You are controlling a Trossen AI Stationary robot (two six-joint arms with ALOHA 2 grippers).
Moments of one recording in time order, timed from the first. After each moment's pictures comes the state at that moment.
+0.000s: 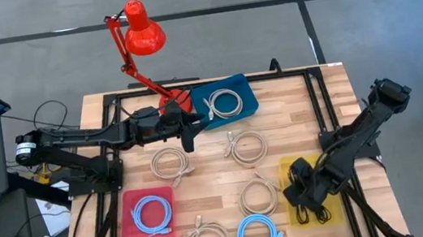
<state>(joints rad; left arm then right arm) 0.05 1.23 0.87 0.19 -0.16 -0.36 0.79 1.40 0.83 -0.83 0.20 1.85</state>
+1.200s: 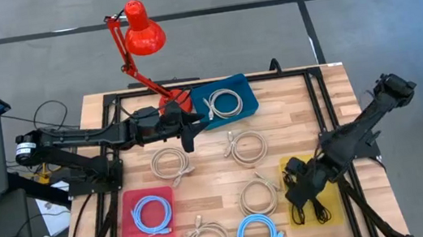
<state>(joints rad) 0.05 1.23 0.87 0.19 -0.16 -0.36 0.69 1.26 0.83 -0.75 0.07 1.48</state>
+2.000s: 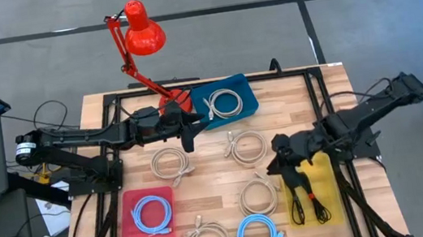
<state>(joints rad) 0.05 1.23 0.87 0.19 -0.16 -0.36 0.36 1.07 0.83 -0.45 0.05 0.72</state>
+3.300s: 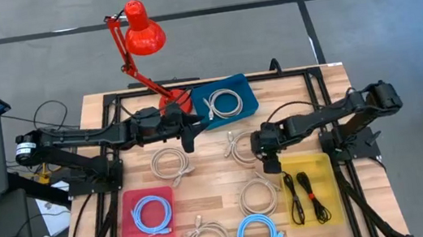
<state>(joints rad) 0.05 1.23 0.87 0.15 -0.16 -0.38 0.07 1.51 0.83 -0.58 0.08 0.15</state>
